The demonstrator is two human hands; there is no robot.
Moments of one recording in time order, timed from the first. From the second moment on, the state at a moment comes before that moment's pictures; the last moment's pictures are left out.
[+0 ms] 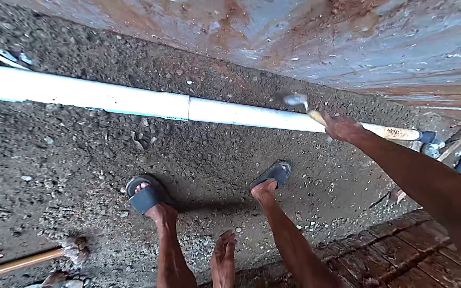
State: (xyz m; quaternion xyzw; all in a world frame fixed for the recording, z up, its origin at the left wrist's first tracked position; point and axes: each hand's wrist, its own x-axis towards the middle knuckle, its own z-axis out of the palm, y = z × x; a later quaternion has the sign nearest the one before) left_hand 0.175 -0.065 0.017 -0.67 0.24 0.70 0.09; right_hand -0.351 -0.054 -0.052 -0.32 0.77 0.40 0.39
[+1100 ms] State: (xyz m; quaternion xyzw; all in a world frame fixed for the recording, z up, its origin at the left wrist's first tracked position) left_hand 0.158 -0.072 0.021 -0.65 0.24 0.72 0.09; right_hand -0.304 -0.060 -0.058 -0.11 0.87 0.19 0.45
